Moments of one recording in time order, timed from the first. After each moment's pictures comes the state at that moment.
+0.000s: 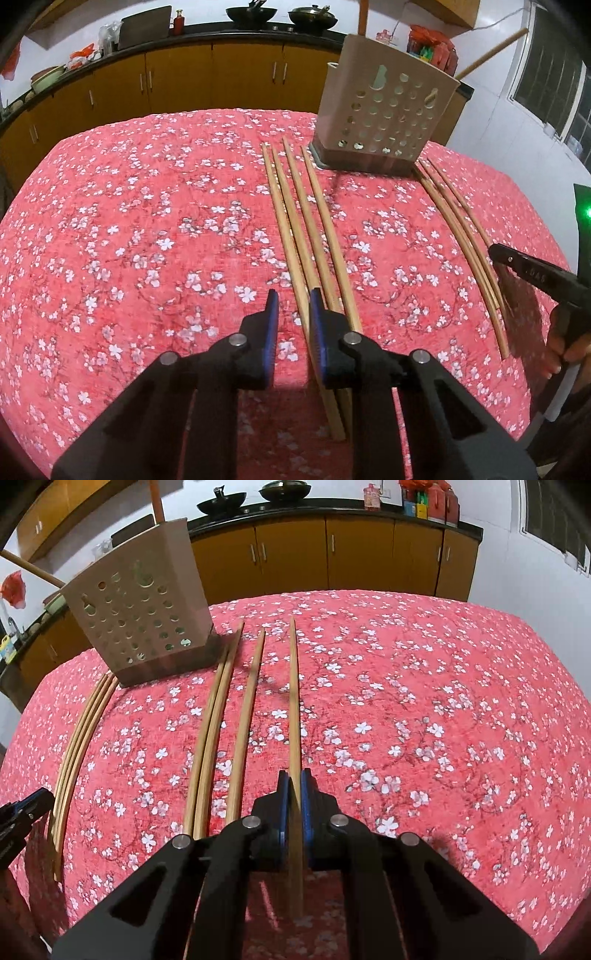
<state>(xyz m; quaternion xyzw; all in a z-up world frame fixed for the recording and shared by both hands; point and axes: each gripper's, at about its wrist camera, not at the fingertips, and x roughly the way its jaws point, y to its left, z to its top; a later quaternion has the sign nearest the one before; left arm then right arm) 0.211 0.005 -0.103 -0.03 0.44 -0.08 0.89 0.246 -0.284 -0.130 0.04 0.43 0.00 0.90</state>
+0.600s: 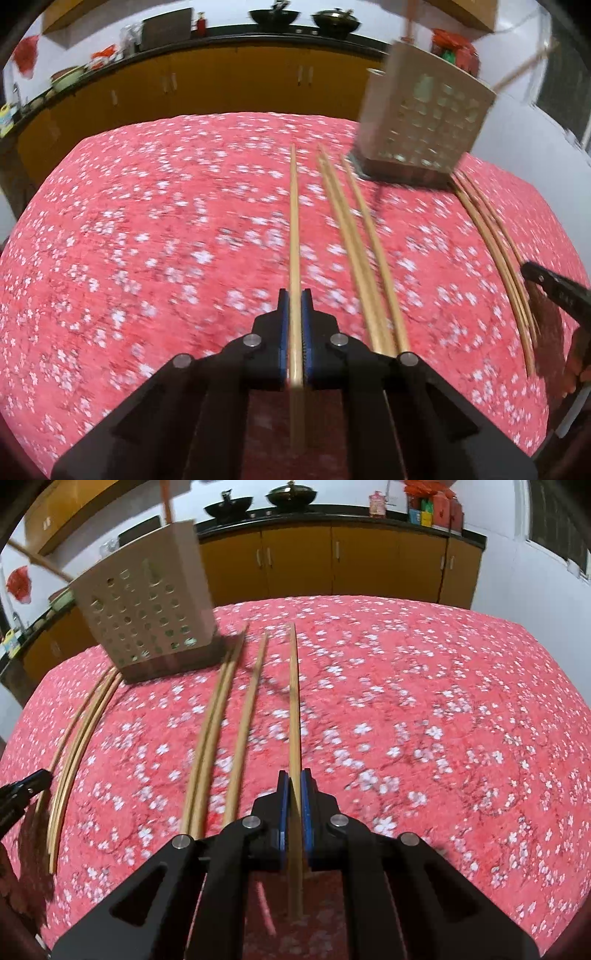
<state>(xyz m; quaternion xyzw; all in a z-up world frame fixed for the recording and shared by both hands) 0.229 0.031 -0.106 -0.04 0.43 -0.03 0.90 0.241 -0.285 -0.132 0.04 0.41 0.00 0.91</state>
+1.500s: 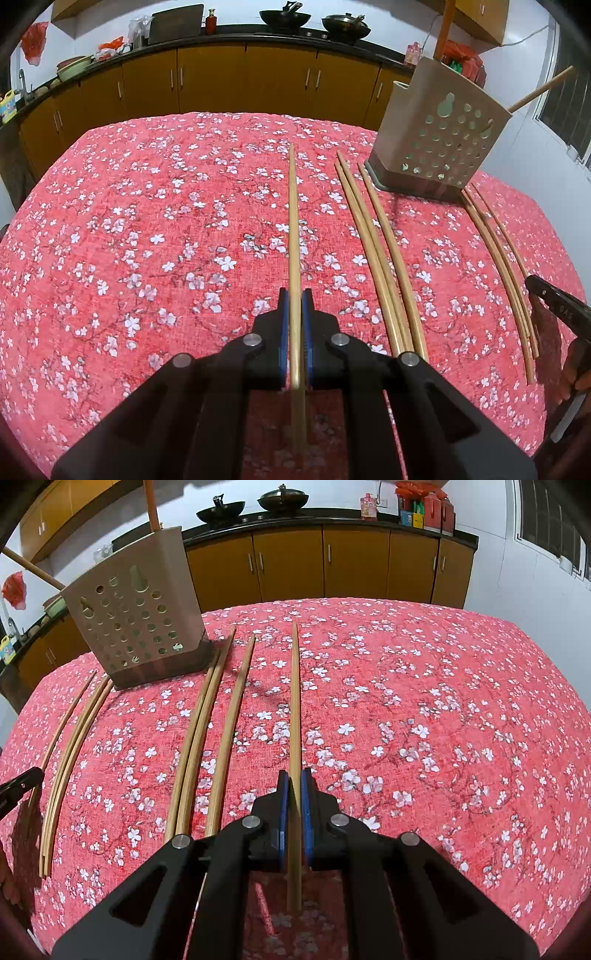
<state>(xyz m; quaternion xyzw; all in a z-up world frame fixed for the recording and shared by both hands) 0.225 0.046 -0.104 -0.05 0.43 -0.03 0.90 0.240 -0.291 -0.131 0.04 0.41 -0.01 0.91</state>
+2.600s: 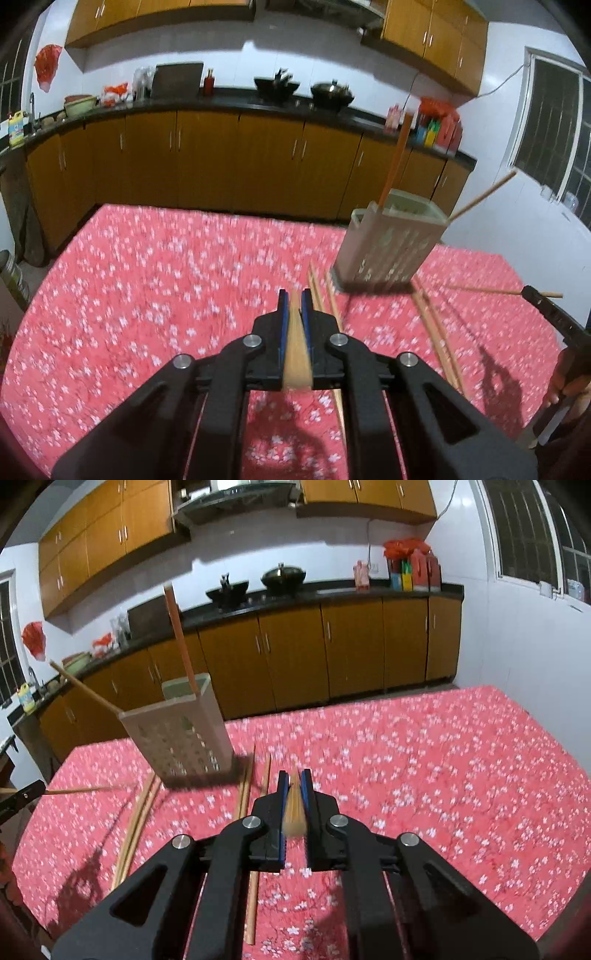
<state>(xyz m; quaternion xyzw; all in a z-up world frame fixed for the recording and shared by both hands) 0.197 0.061 0.013 -0.08 0.31 -0.05 0.95 0.199 -0.307 -0.022 0.07 0.27 0.00 0.96</state>
